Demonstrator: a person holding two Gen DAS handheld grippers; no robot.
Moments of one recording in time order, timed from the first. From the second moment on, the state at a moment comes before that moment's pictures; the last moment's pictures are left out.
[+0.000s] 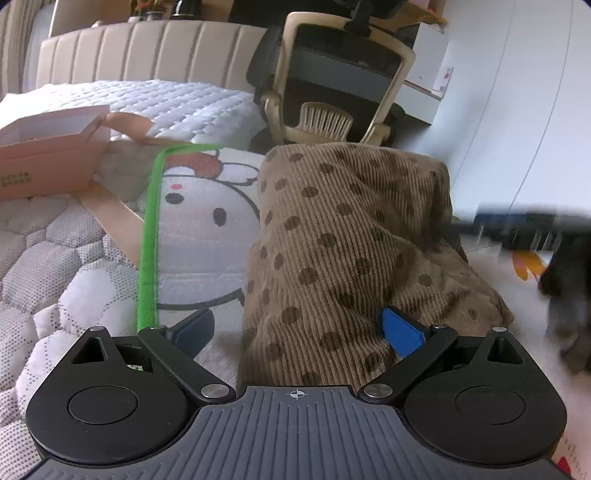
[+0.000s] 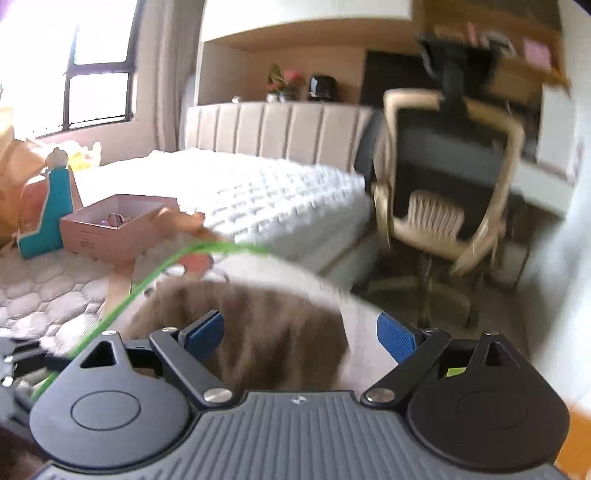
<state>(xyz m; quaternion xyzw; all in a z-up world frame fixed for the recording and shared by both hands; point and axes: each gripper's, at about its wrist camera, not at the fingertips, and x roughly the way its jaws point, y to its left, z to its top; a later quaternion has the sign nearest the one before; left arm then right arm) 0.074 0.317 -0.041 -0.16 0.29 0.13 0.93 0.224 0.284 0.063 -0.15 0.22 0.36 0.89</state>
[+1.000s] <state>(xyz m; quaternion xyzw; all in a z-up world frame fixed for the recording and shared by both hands) 0.073 0.319 -0.045 -0.16 0.29 0.12 0.93 0.196 0.237 0.040 -0.13 0.27 0.33 0.90</state>
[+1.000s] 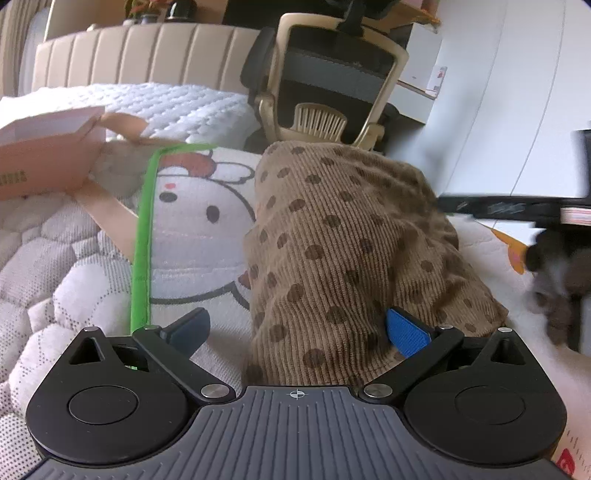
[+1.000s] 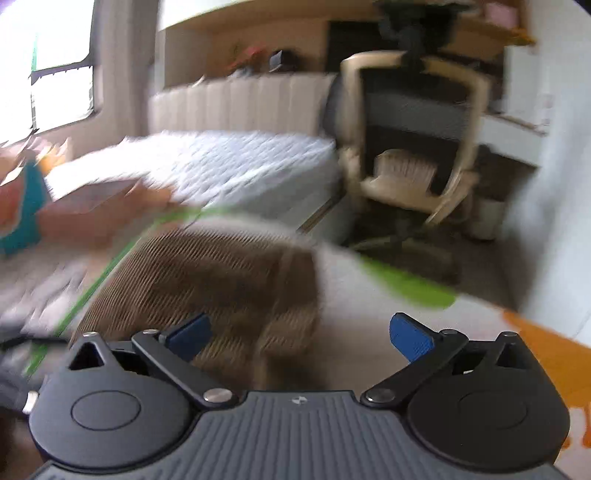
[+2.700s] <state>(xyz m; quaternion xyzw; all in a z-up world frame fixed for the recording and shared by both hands) 0.008 0.164 -0.046 -0.10 0.31 0.20 0.92 0.097 0.112 -0.004 -0.15 0.29 0.29 0.90</state>
